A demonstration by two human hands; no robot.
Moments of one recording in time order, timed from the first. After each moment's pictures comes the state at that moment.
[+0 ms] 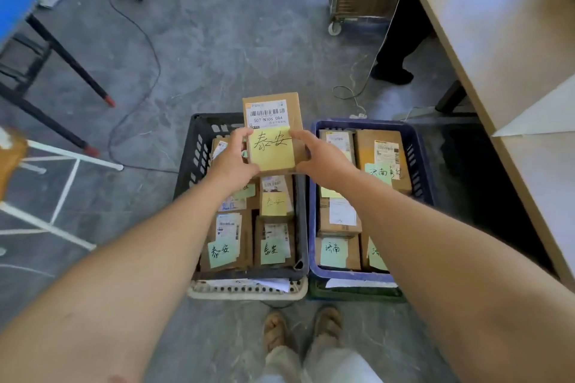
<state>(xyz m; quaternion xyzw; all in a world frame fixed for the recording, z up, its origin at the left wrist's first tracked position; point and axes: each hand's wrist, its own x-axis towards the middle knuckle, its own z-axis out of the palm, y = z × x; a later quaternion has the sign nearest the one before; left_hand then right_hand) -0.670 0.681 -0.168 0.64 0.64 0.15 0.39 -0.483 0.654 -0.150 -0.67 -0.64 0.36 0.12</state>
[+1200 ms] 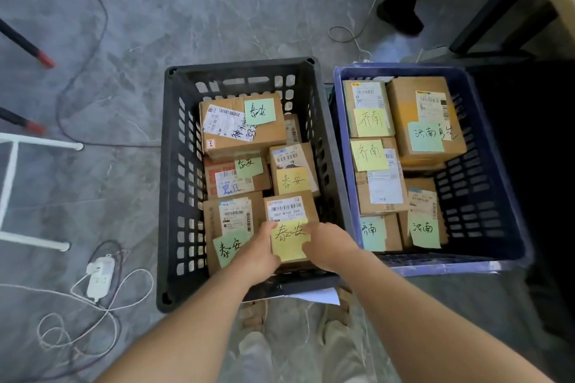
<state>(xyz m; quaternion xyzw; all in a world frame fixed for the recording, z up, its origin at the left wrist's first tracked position) -0.730 0.630 -0.381 0.61 0.58 -0.16 0.51 -0.574 0.610 -0.356 -0.70 -0.51 0.48 -0.14</state>
